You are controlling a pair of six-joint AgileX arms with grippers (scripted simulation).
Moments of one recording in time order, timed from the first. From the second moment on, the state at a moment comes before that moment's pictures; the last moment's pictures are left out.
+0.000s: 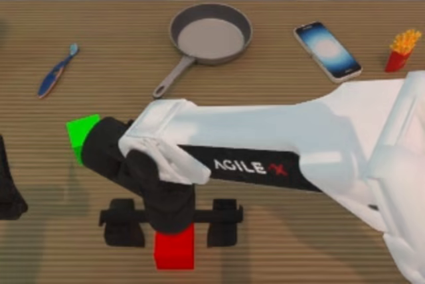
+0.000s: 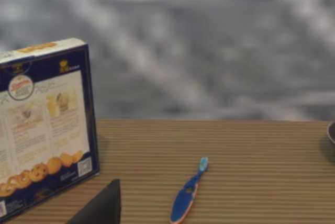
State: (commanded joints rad) left arm 0.00 0.00 0.00 0.00 0.00 0.00; right arm 1.03 2.33 1.76 -0.98 0.02 1.05
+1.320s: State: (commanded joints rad) left arm -0.01 0.08 0.08 -0.05 0.00 0.05; right arm 0.99 2.16 1.84 -1.17 0.05 0.99
